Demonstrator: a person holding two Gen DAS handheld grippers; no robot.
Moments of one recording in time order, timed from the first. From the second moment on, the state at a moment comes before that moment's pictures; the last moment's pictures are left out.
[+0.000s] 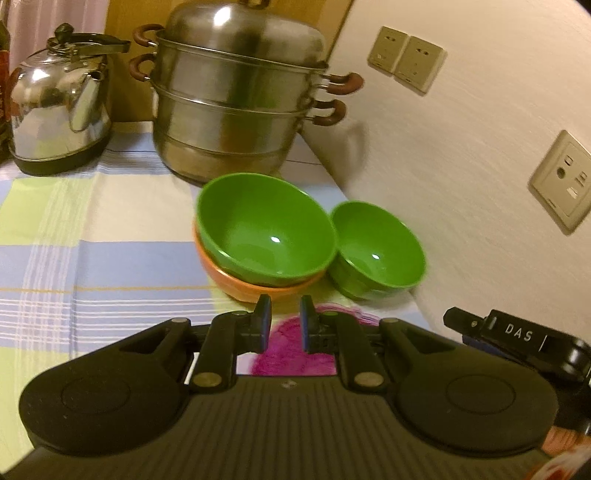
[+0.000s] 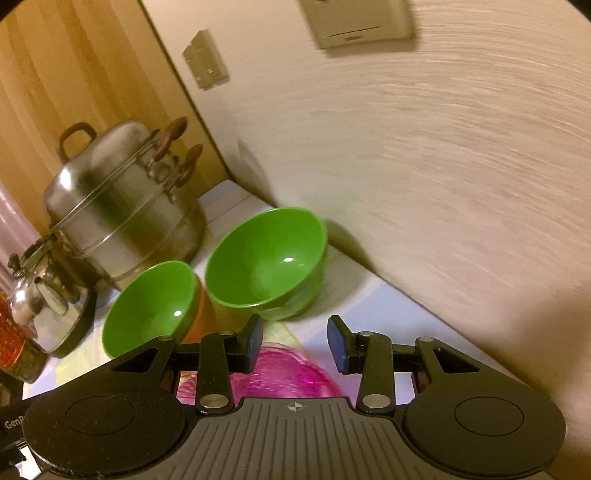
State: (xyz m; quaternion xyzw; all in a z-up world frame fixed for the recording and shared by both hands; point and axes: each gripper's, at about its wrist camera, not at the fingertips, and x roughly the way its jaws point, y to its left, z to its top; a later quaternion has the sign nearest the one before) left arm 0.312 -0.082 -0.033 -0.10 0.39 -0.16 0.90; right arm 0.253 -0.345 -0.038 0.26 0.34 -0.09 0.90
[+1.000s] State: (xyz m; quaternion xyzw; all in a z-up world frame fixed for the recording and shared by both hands) left arm 0.391 -0.170 -0.072 -0.25 0.45 -0.16 0.84; right arm 0.308 -0.391 -0.060 0.32 0.35 -0.08 0.88
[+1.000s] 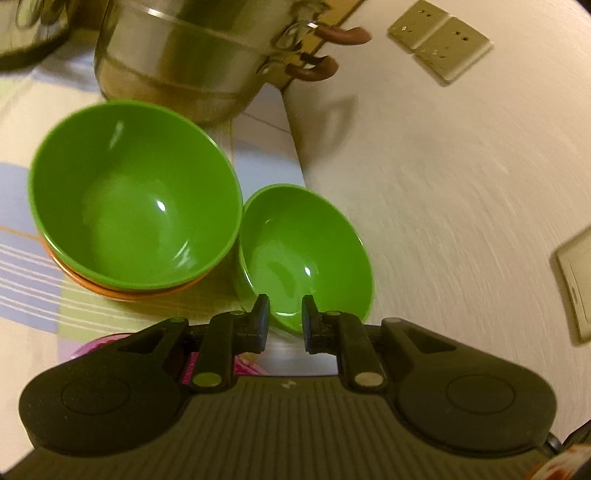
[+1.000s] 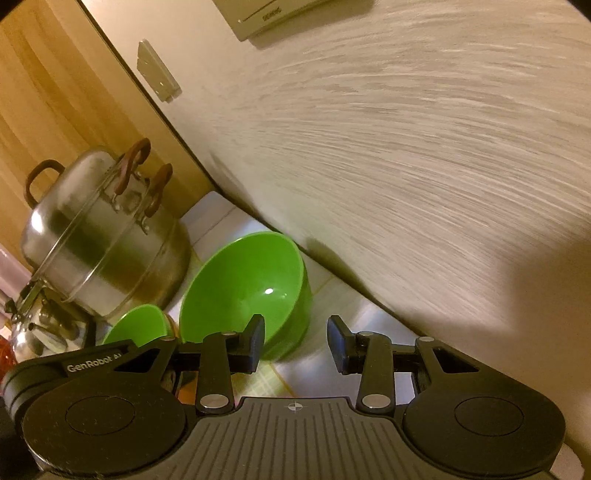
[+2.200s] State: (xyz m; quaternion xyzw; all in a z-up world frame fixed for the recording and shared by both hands) left arm 0.416 -0.174 -0.101 -0.23 0.46 -0.13 0.85; right arm 0.375 -0.384 -0.111 0.30 0.39 -0.09 0.86
